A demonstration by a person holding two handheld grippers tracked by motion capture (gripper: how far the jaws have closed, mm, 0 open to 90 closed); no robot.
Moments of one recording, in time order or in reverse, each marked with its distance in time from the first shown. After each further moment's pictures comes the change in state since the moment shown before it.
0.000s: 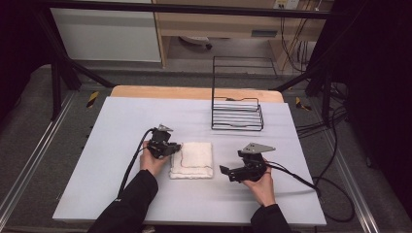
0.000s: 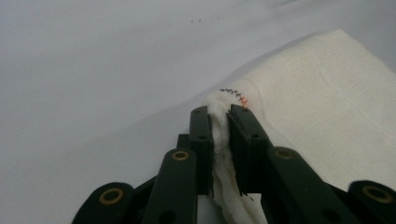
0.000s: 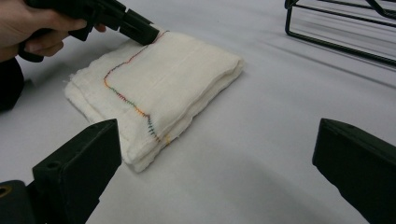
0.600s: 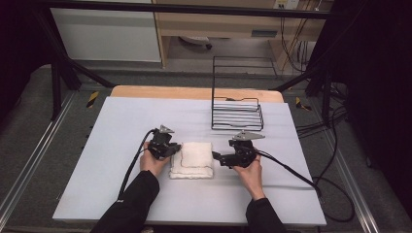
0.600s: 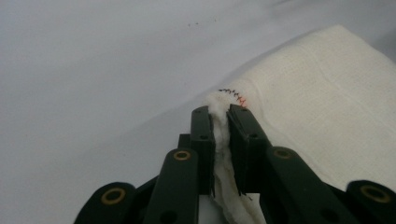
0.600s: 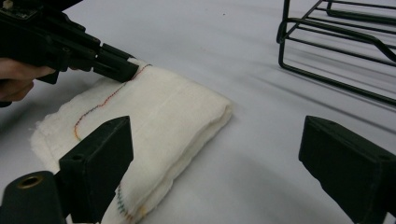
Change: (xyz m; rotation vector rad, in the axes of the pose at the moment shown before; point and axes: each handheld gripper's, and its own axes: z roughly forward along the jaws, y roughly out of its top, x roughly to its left) left arm -0.002 -0.004 0.000 -0.027 0.014 0.041; right arm -0.010 0.027 0.039 -0.031 -0.022 0.032
